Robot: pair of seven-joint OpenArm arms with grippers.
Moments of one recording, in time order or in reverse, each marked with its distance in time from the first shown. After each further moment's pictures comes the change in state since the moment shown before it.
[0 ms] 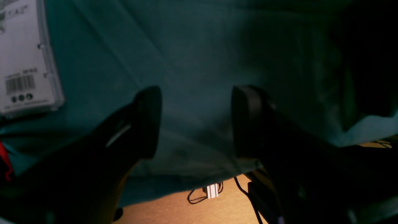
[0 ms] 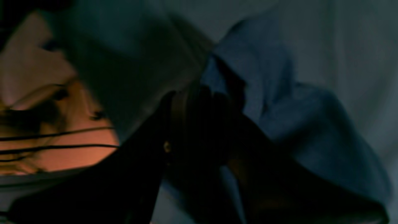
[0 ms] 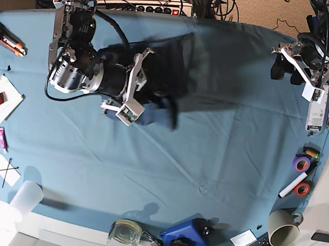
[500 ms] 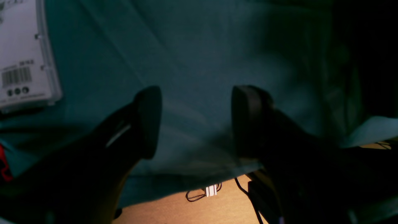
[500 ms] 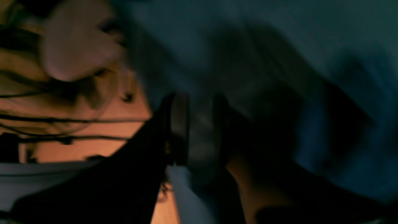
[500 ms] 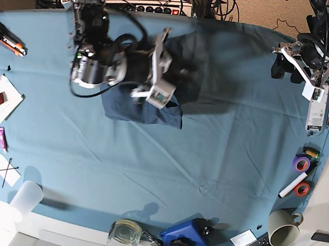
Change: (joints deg) left arm 0.0 0.2 0.0 -1.6 0.9 0.0 -0.6; right arm -0.9 -0.4 -12.5 0.0 2.8 0.9 -0.3
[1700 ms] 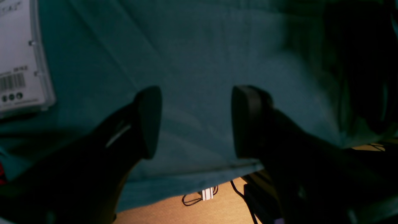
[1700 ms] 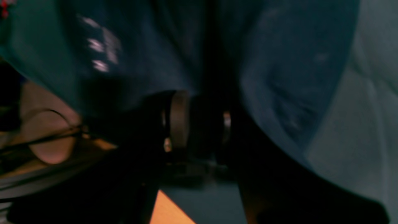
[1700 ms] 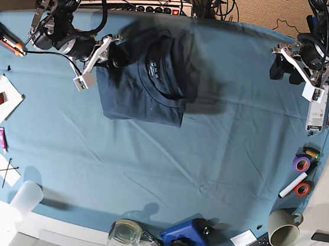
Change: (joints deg) left arm 0.0 0.0 0.0 0.0 -1.9 0.0 -0.5; right arm -13.7 -2.3 36.2 -7.7 -2.9 -3.4 0.2
